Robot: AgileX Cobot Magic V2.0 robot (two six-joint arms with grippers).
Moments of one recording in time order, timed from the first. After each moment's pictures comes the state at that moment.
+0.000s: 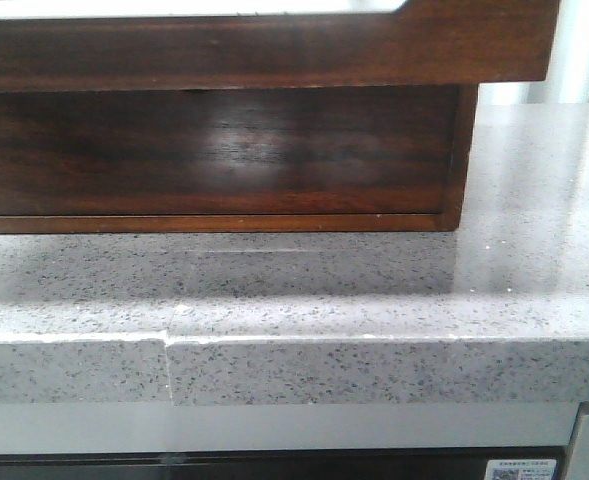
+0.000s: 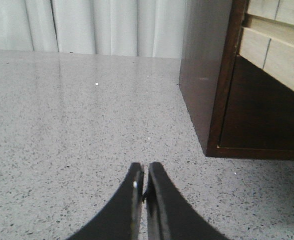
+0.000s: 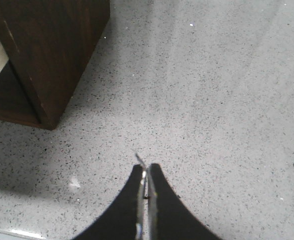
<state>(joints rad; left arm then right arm) -0.05 0.00 -0.01 -0.02 0.15 -0.03 0.30 0.64 -0.73 -0.30 0.75 0.27</state>
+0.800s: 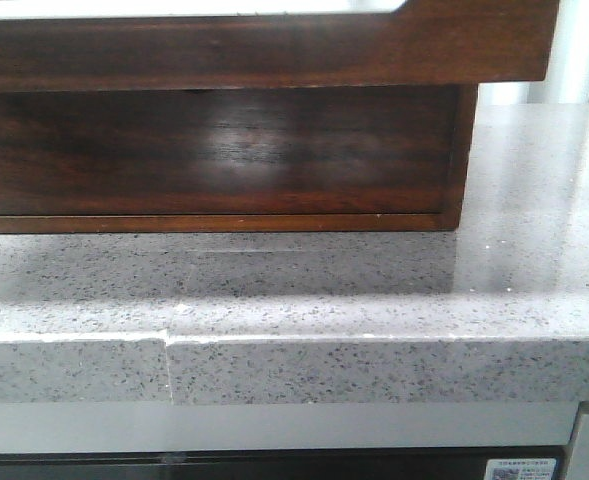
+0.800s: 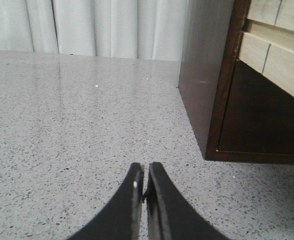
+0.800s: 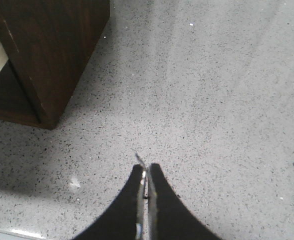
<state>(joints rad) -0.05 0.00 -0.01 -0.02 0.14 -0.04 0.30 0.64 -0.72 -0.30 0.75 0.27</state>
